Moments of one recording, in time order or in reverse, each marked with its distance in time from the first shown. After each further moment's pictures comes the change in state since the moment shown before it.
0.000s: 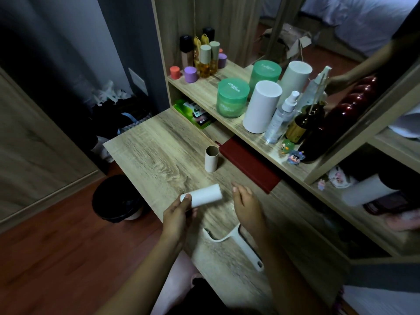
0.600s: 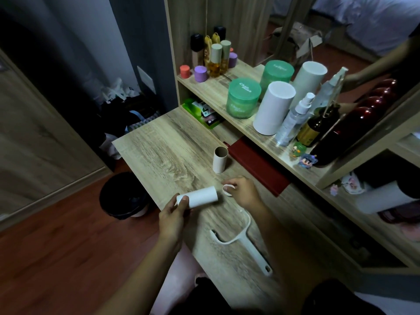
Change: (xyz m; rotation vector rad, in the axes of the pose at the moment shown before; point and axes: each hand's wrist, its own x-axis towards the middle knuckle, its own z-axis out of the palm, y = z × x) left_hand 0.019 0.002 -0.029 0.039 0.071 0.094; right_hand 0.062 -0.012 0.018 -0.086 -0.184 -0.095
